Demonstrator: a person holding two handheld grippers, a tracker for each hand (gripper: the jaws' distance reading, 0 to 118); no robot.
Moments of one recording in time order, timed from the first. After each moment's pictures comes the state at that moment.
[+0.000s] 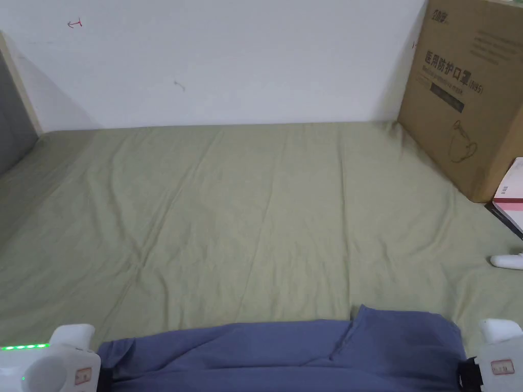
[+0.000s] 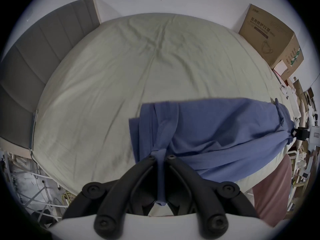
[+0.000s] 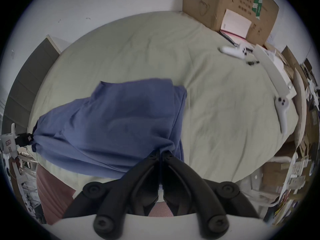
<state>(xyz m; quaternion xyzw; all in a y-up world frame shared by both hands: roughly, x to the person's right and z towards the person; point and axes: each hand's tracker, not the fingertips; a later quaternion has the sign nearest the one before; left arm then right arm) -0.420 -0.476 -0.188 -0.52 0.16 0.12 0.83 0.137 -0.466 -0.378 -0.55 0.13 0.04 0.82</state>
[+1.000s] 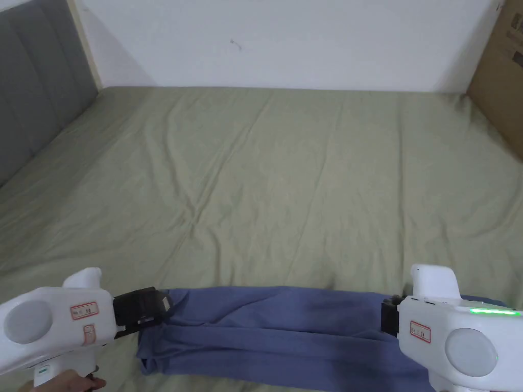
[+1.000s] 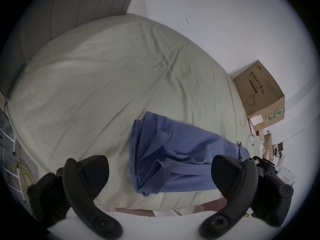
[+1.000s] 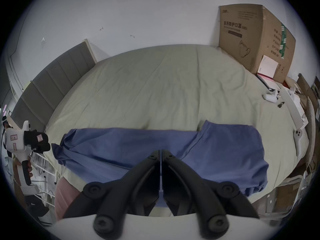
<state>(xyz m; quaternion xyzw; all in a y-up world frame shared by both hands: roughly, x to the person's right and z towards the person) -0.463 -0.460 -0.140 -0.41 0.14 0.35 0.83 -0.007 -0.409 -0.328 -0.43 0.24 0.04 0.87</state>
